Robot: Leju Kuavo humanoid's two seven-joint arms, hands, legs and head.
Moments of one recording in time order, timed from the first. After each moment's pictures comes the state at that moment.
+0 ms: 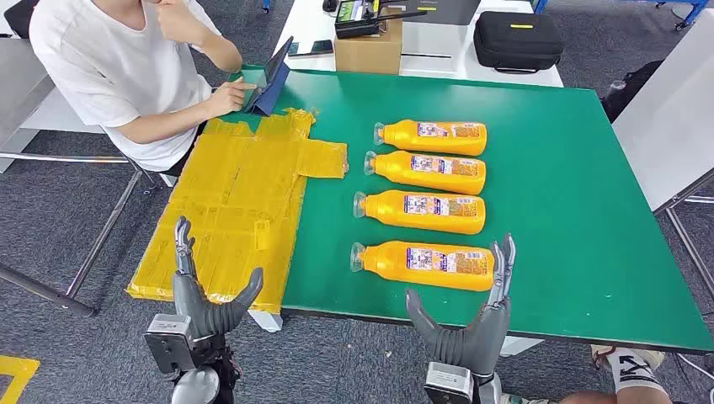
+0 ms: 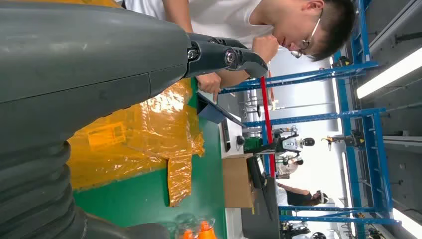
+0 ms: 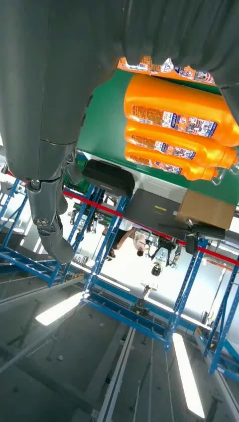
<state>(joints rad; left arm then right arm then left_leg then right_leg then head) 0.11 -0.20 -0.21 -1.47 -0.13 0.50 -0.70 0.15 0.22 0.38 -1.59 0.52 -0.70 -0.70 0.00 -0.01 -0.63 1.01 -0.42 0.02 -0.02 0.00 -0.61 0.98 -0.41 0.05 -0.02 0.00</state>
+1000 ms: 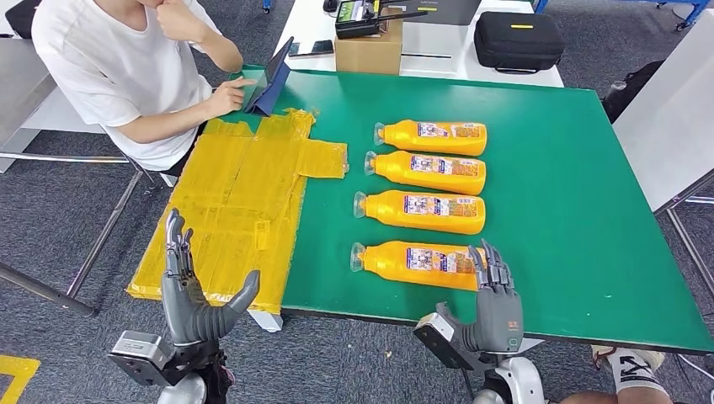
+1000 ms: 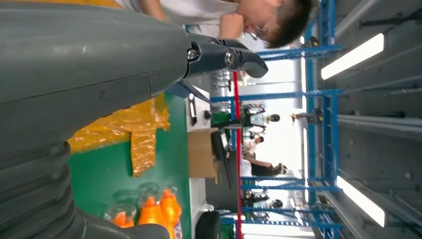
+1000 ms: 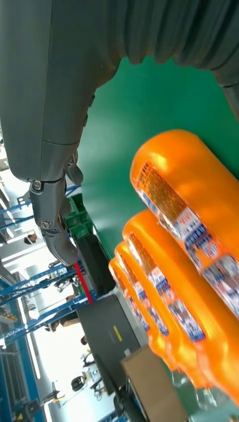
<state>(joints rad) 0.17 -0.22 -0.21 -1.64 -0.13 0.33 -0.70 0.06 0.05 0.20 -1.35 1.14 -0.53 -0.24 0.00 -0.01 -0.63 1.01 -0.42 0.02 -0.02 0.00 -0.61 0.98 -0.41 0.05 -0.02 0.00</state>
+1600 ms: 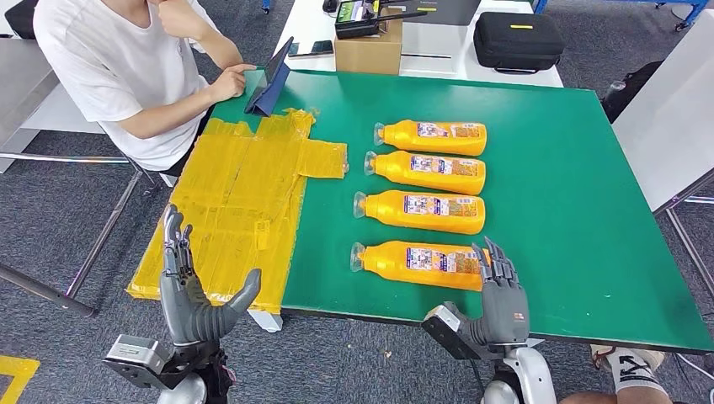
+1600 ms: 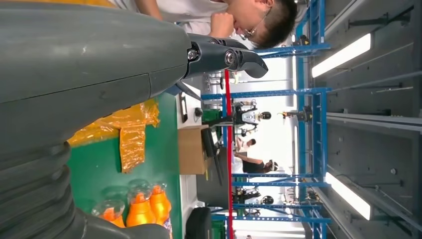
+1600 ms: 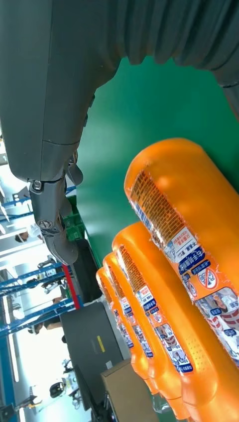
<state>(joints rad) 0.17 -0.22 -0.24 -1.67 -0.13 0.33 -0.70 0.01 0.01 0.19 -1.31 1.15 -0.45 -0.22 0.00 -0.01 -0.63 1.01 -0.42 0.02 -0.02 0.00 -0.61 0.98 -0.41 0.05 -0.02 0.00</state>
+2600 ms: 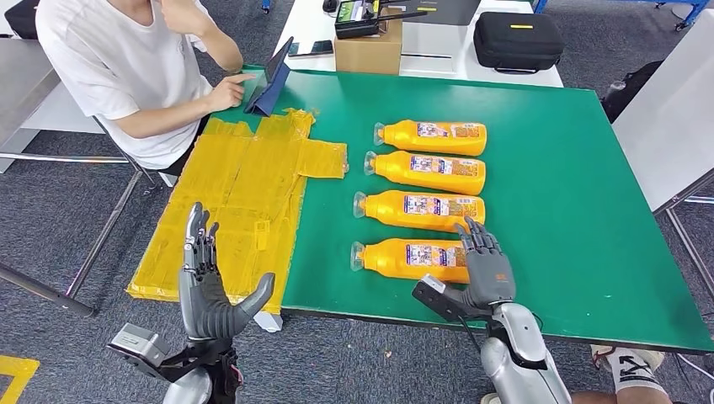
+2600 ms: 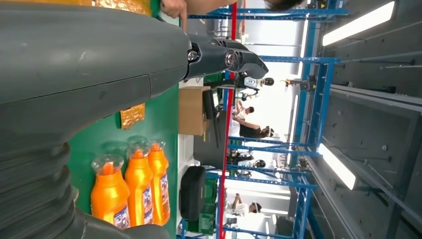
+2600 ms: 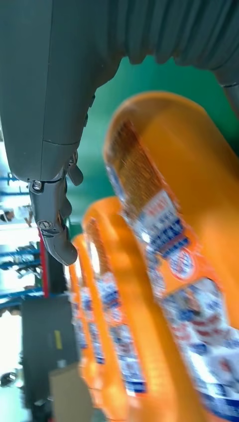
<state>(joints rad) 0.14 -0.24 -0.23 -1.61 -0.04 0.15 -0.70 -0.23 -0.03 0.25 -1.04 1.22 -0.34 -0.15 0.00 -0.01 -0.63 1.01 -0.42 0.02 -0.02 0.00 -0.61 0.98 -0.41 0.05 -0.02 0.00</state>
